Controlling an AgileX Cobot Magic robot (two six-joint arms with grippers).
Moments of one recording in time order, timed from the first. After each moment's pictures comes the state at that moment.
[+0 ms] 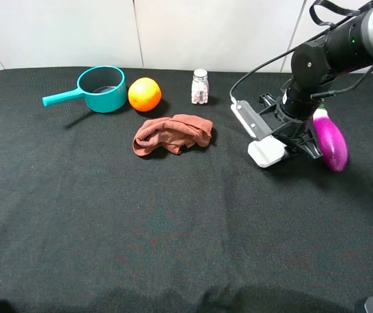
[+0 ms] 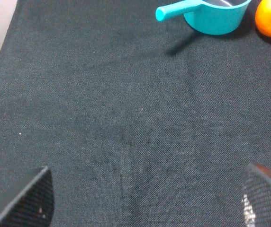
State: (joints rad) left arm 0.03 -0.01 -0.49 0.06 1.06 -0.07; right arm 0.37 2.00 -1.06 -0.13 0.62 -1.46
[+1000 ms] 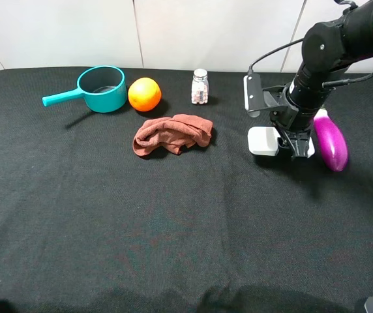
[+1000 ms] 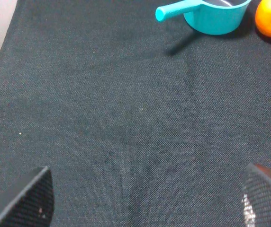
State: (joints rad) left arm 0.03 -0.01 -0.49 0.06 1.06 -0.07; right arm 0.36 1.91 -1.05 -0.05 0.69 -1.04
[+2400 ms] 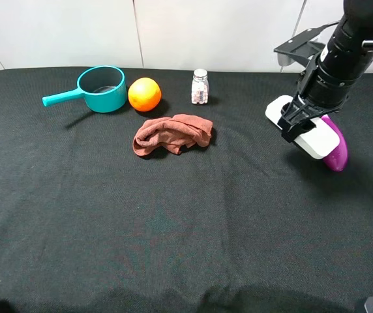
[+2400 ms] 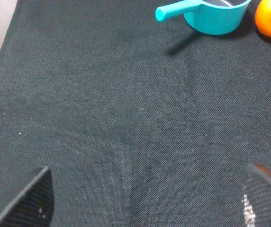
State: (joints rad) left arm 0.03 -0.01 -0.49 0.06 1.06 -0.07; right arm 0.36 1.67 -1.05 -0.04 0.90 -0.22
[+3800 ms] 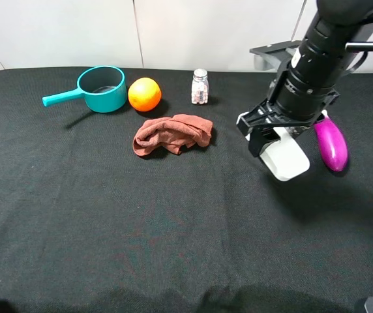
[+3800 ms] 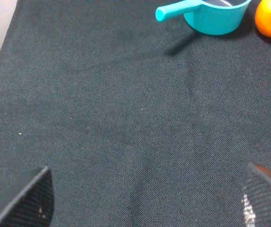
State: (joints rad) left arm 0.03 -0.01 -0.49 0.06 1.06 -0.07; right arm 0.56 1.64 -1.05 0.10 0.97 0.03
